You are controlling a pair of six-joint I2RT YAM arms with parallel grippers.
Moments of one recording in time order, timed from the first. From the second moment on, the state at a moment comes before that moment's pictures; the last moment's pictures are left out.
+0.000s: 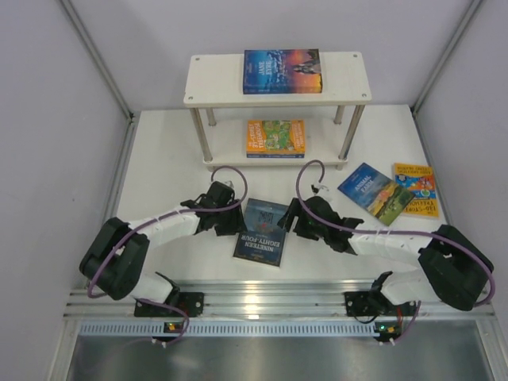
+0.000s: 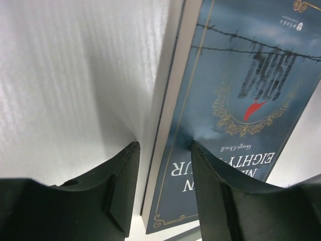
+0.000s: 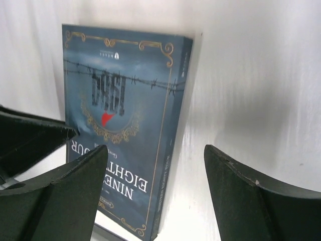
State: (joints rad) left arm -0.59 1.43 0.67 -0.27 0.09 -0.70; right arm 0.81 1.30 0.54 0.05 0.17 0.97
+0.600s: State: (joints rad) left arm -0.53 1.50 0.61 -0.02 0.26 -0.80; right arm 0.97 1.43 0.55 0.14 0.37 1.12
